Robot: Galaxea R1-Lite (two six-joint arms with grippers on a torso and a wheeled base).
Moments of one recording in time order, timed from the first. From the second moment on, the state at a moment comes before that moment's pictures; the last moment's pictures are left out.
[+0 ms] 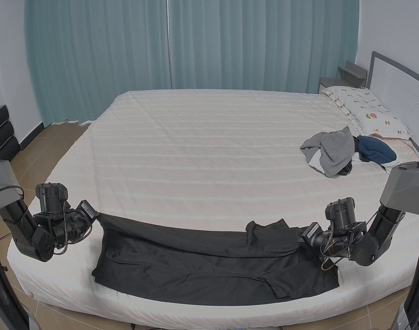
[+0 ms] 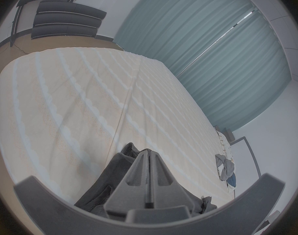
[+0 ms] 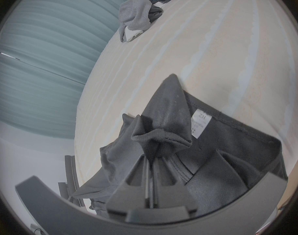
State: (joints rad) left arm 0.04 2.03 -0.48 -1.01 -0.11 -0.80; right arm 0.30 2.16 -0.56 -0.86 0.01 1.12
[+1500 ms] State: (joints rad) left arm 0.09 2.12 -0.27 -1.17 -0.11 -0.32; right arm 0.32 2.16 -0.33 -1.09 -0.04 0.79
